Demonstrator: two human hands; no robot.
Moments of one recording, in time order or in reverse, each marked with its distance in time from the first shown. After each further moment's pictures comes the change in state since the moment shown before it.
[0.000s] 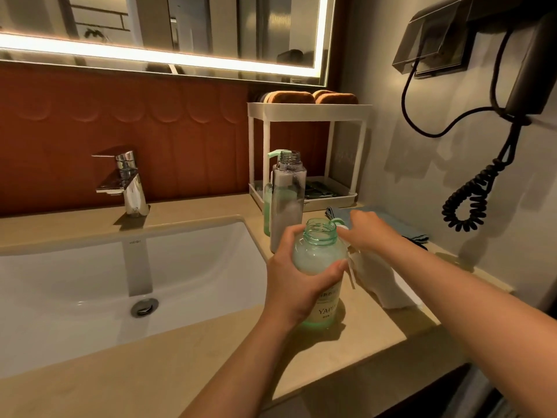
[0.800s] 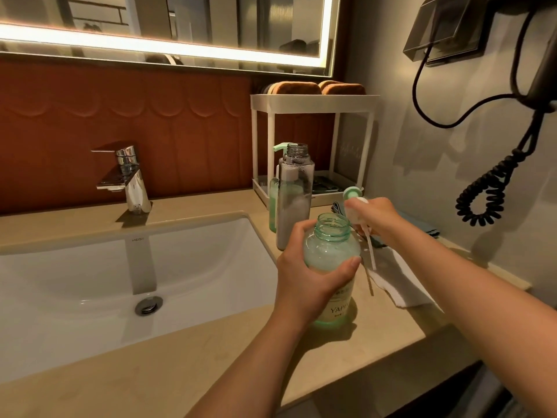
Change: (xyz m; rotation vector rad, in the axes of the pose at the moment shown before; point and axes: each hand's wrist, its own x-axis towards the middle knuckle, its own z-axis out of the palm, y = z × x) left_hand 0.004 -0.008 0.001 -0.010 -0.013 0.033; right_hand 0.027 0.000 0.006 0.882 0.030 0.338
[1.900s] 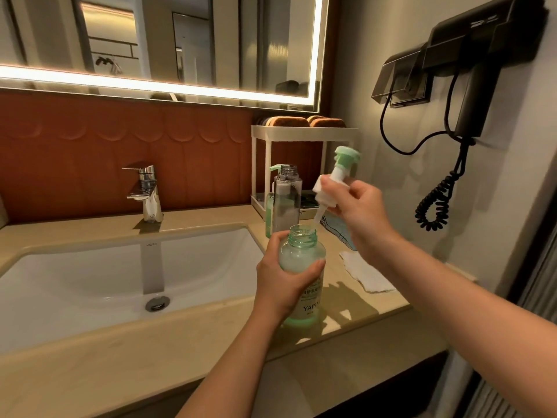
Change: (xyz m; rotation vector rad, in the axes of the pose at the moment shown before) left_hand -0.038 0.023 -0.023 -0.023 0.074 0.024; right_hand -0.168 -0.041 -0.023 0.517 -0.113 -0.502
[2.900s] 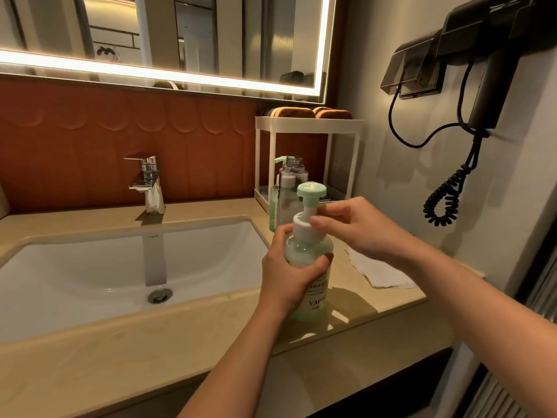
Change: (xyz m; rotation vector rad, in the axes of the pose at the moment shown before) left_hand -0.001 0.001 -0.002 -0.006 -0.026 -0.001; right_hand -0.008 0.006 -0.012 -0.548 -0.506 -0.098
